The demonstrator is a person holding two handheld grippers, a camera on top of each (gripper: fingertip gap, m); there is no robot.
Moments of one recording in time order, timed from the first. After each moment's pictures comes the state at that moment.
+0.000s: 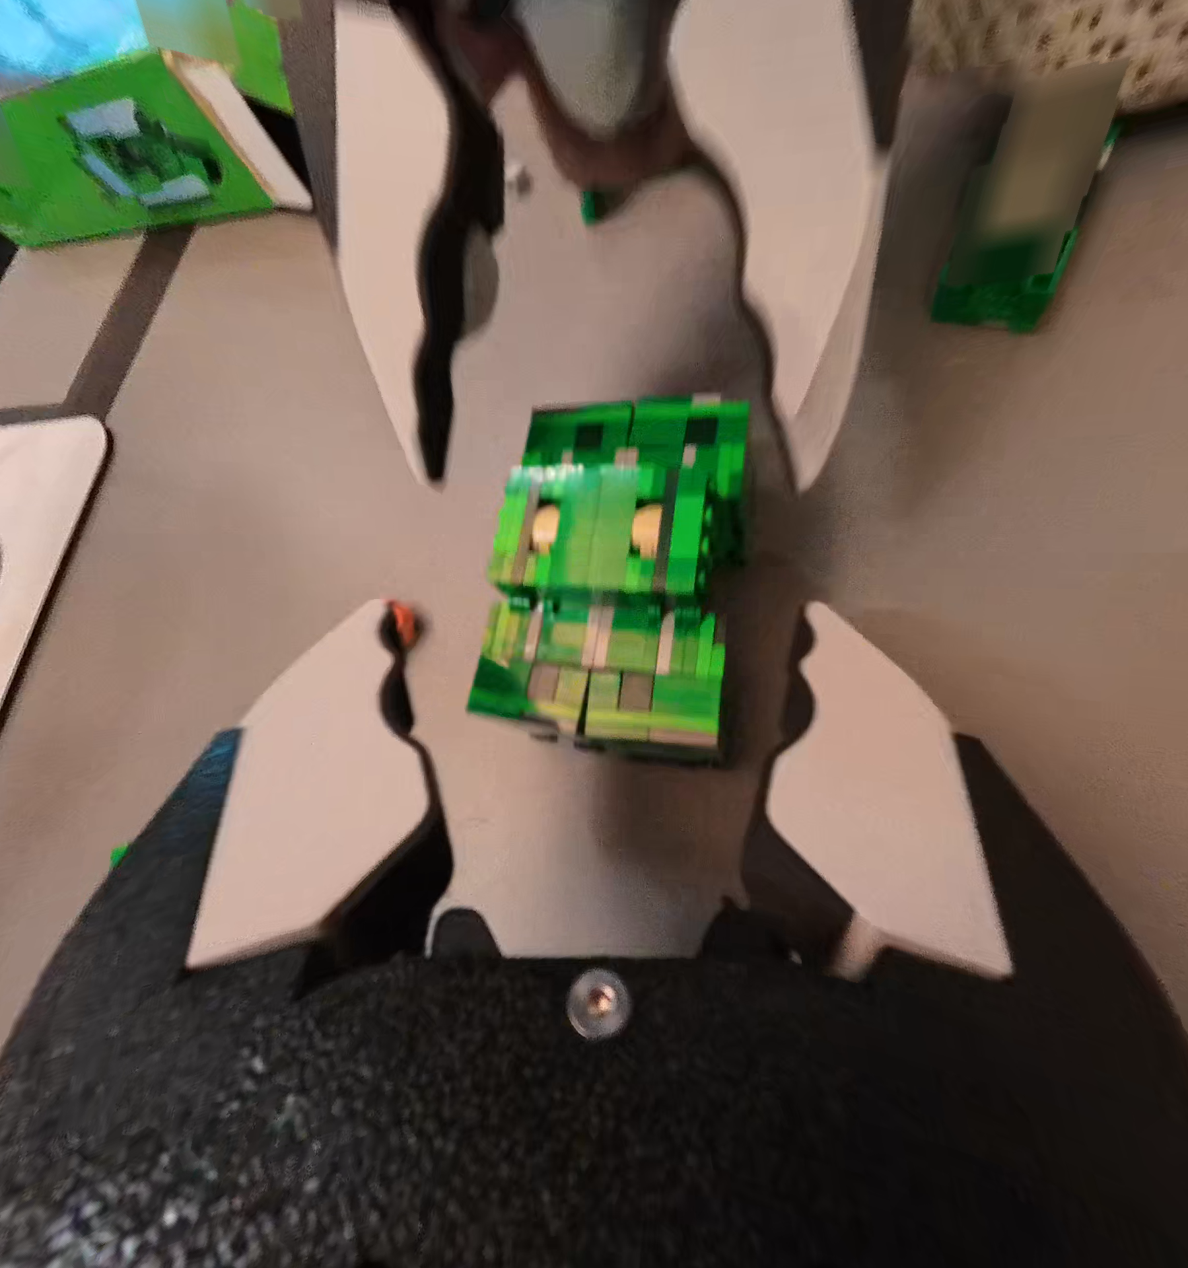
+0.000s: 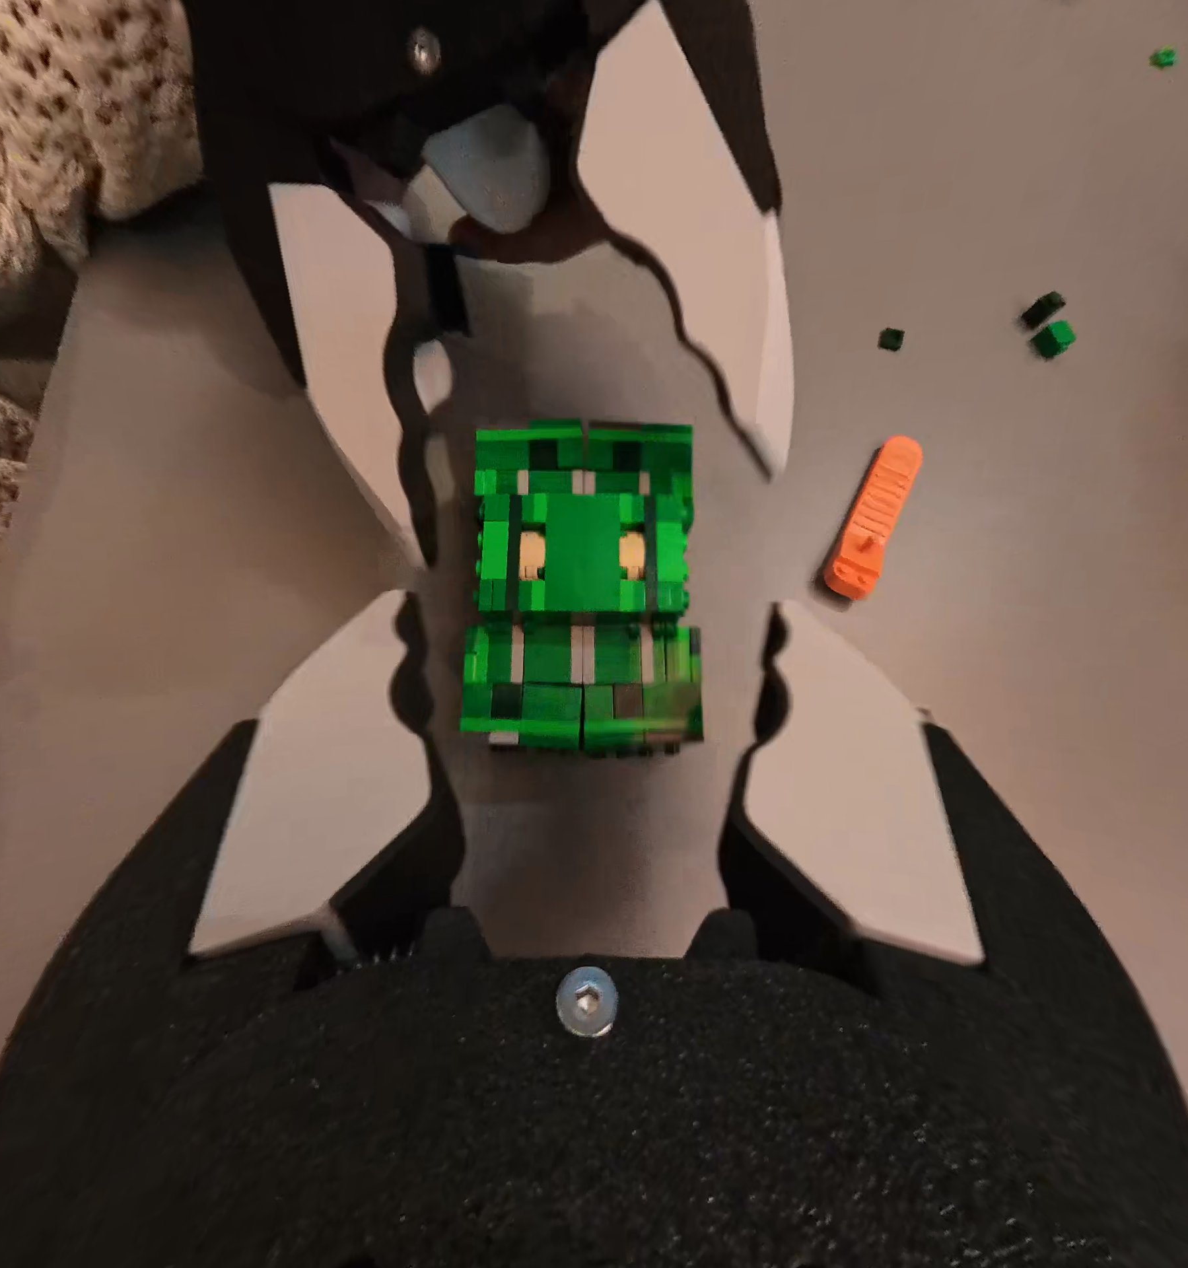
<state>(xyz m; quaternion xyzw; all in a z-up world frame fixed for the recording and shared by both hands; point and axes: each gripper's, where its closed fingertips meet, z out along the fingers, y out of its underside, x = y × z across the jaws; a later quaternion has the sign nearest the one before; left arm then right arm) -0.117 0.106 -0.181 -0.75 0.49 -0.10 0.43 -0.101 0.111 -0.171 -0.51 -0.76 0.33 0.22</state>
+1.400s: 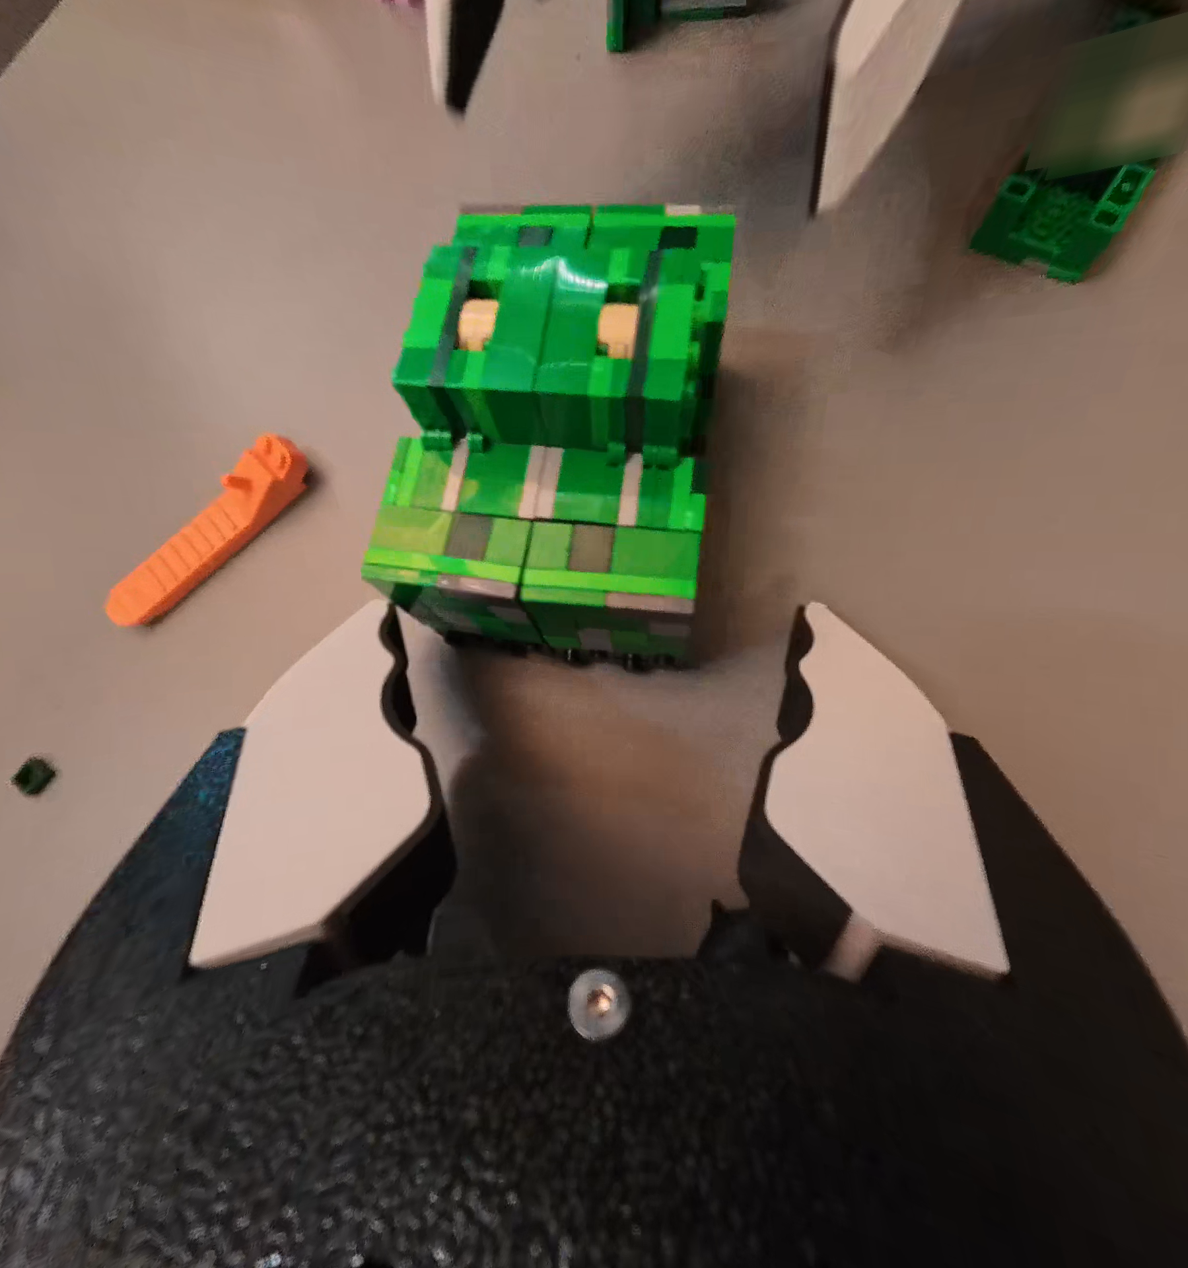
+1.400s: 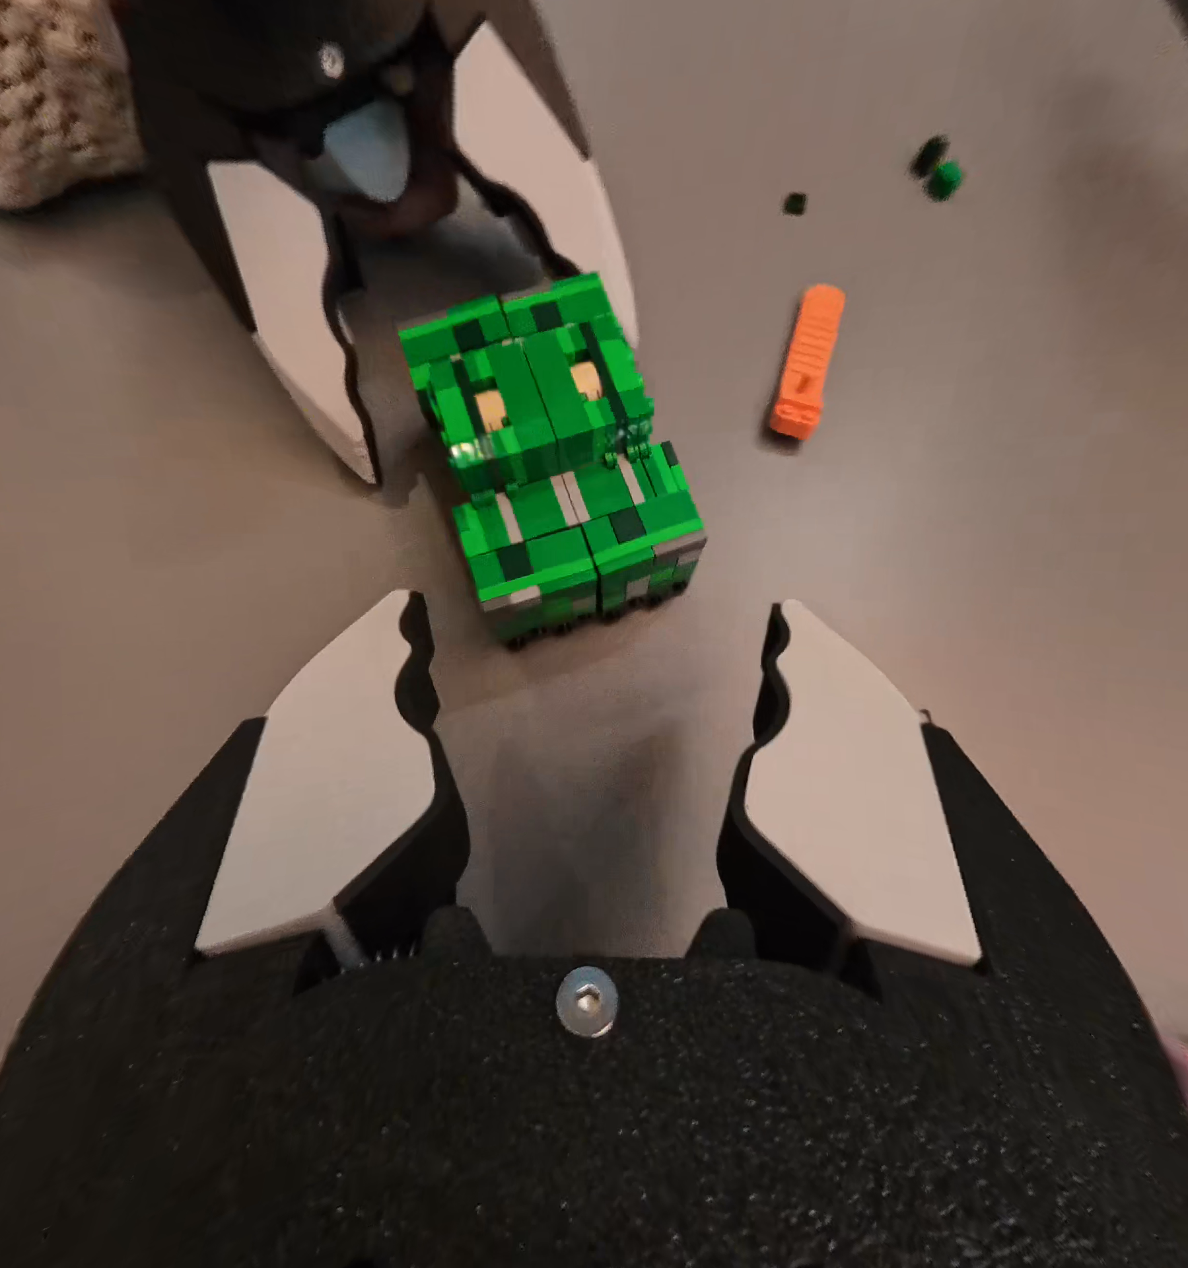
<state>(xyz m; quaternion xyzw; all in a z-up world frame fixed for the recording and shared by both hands) -0.125 0.088 -0.220 -0.82 0.40 -0.13 0.39 -0.060 0.135 -0.178 -0.57 -0.72 0.31 0.25</state>
